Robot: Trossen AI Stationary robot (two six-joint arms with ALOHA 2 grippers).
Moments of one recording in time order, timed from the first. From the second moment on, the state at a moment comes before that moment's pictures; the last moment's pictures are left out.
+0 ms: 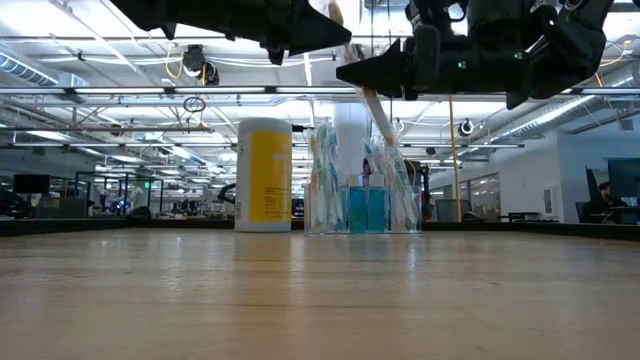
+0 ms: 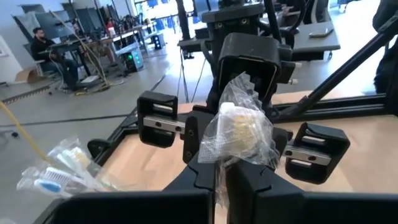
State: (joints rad) left arm -0.05 1.52 0.88 0.54 -0.17 0.17; right arm 0.00 1.57 0.54 1.09 0.05 -0.28
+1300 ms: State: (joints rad) left arm -0.07 1.52 0.88 0.29 -0.24 -0.05; right arm 0.00 1.57 0.54 1.02 0.05 -0.25
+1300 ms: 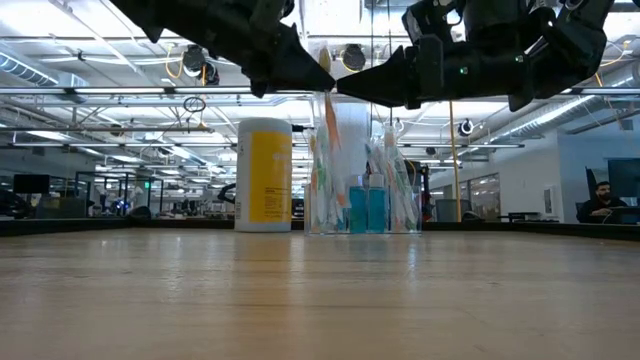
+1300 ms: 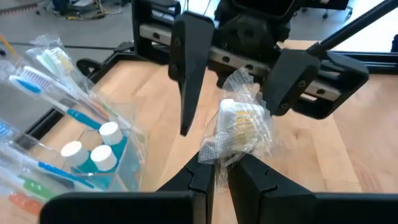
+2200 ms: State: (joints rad) left arm -0.07 1.52 0.88 0.23 -0.33 -0.16; right arm 0.00 1.57 0.54 0.90 0.05 -0.25
